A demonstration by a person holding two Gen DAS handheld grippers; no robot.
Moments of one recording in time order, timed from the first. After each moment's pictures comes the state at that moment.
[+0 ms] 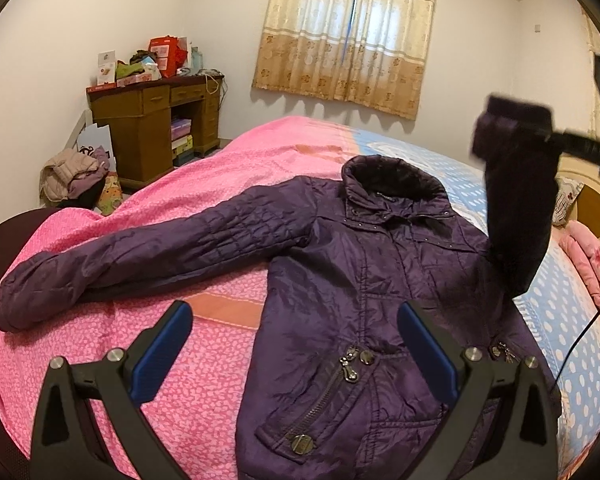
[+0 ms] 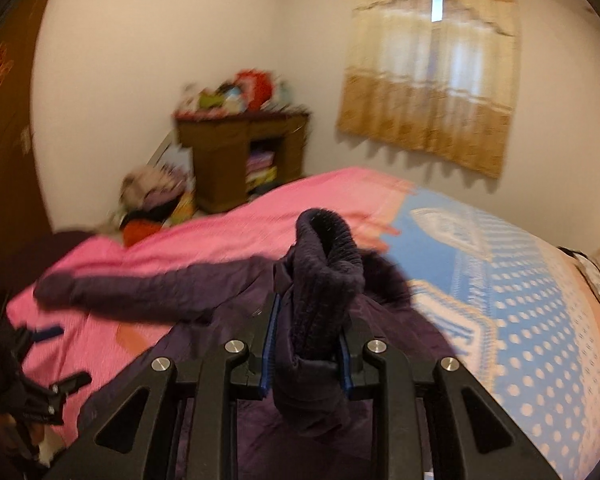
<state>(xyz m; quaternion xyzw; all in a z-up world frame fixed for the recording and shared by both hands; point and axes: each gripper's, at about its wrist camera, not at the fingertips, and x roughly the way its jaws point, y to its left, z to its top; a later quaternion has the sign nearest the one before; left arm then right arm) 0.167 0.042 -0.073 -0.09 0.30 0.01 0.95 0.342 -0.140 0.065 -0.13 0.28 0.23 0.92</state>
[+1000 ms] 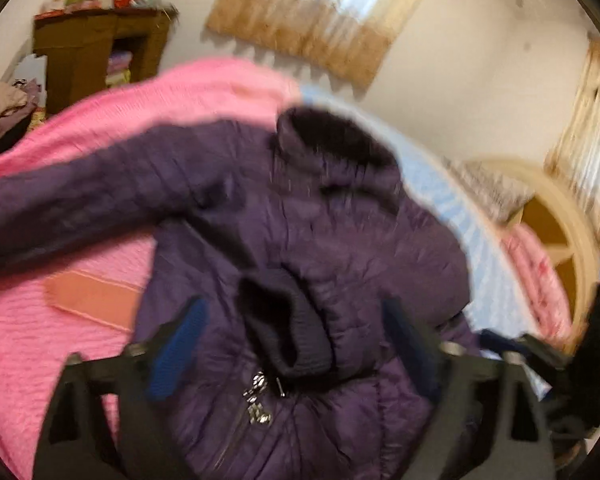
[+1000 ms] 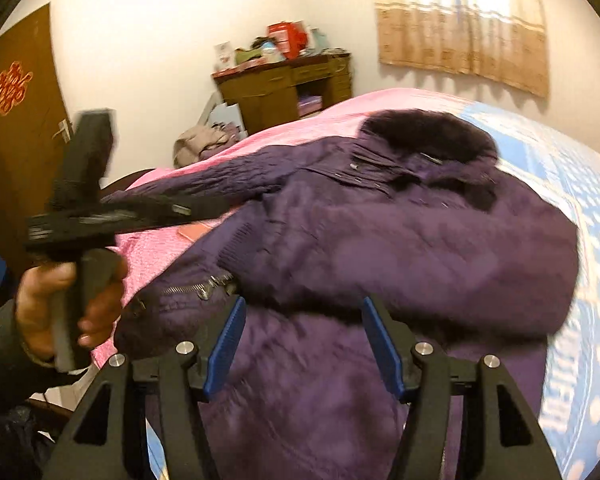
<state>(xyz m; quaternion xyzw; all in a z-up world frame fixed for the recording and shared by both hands) 0.252 0.003 -0.121 -0.17 0.40 -0.13 0.89 0.270 -0.188 -0.074 -0.03 0.36 0.29 0.88</state>
